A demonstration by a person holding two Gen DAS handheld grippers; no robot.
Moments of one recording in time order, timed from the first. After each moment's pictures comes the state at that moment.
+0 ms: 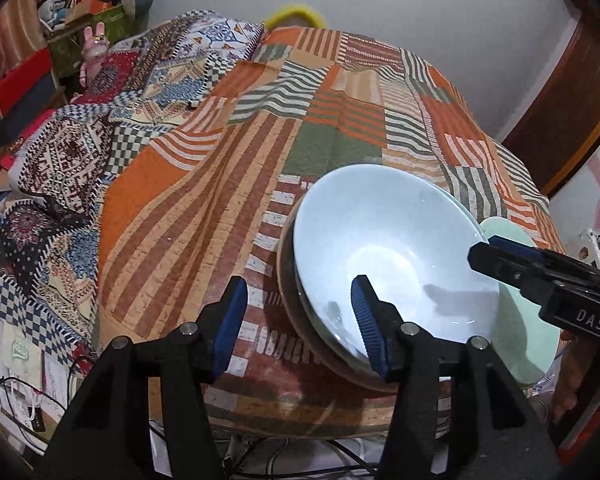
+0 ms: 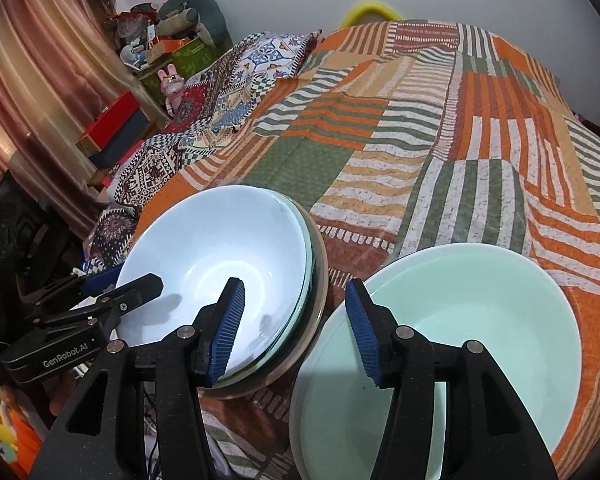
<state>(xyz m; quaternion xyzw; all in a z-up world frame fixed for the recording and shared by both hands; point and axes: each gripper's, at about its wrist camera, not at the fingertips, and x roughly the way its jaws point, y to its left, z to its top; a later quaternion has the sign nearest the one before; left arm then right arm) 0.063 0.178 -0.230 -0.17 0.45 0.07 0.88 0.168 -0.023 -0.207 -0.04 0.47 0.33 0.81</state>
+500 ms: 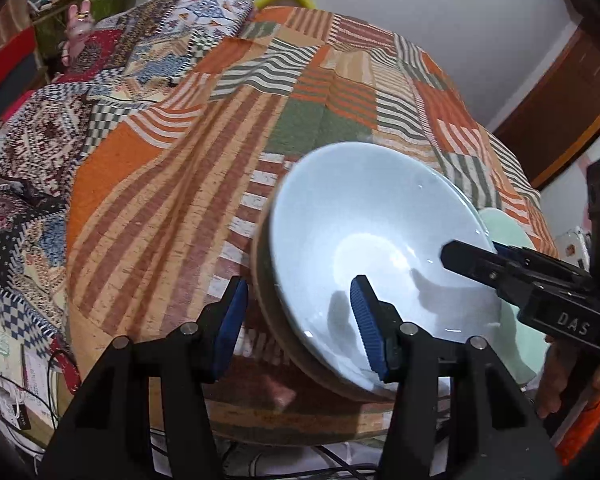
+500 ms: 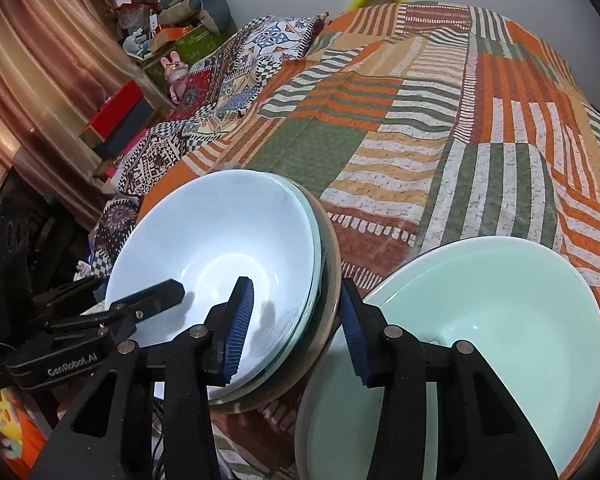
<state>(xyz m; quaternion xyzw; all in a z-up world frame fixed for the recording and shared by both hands) 0.075 0.174 -0.245 -0.19 0.47 0.03 0.86 0.177 -0.015 -0.224 -0.04 0.50 0.35 0.80</state>
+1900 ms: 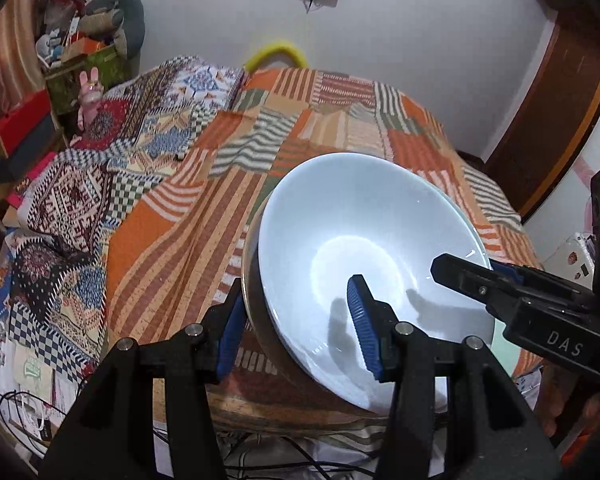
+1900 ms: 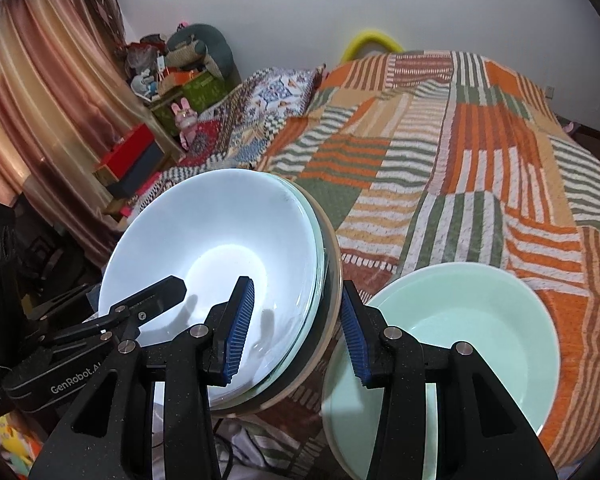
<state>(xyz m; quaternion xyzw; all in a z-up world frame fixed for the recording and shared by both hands) 0.050 0.139 -0.160 -0.14 0.39 0.07 0.91 0.146 -0.038 -0.160 0.00 0.43 0.34 0.84</state>
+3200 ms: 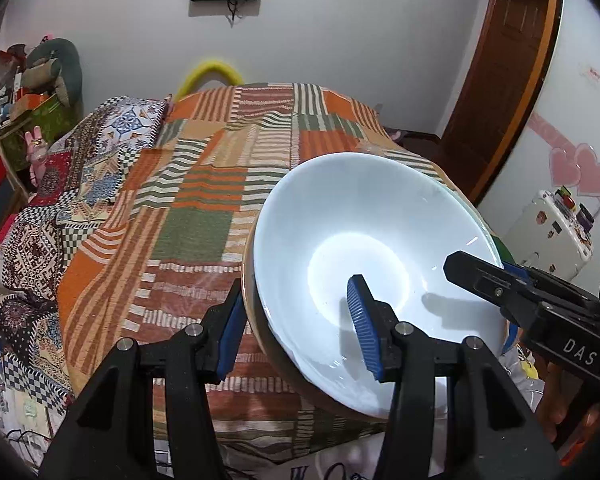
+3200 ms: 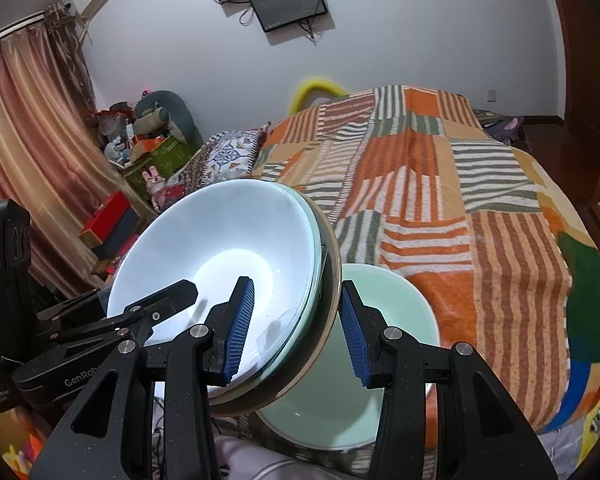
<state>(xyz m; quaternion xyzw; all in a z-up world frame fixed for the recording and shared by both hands) 0.071 0.027 -0.126 -0.07 0.38 -0.01 0.92 0.127 -0.156 -0.128 0.07 0.37 0.27 0.89</state>
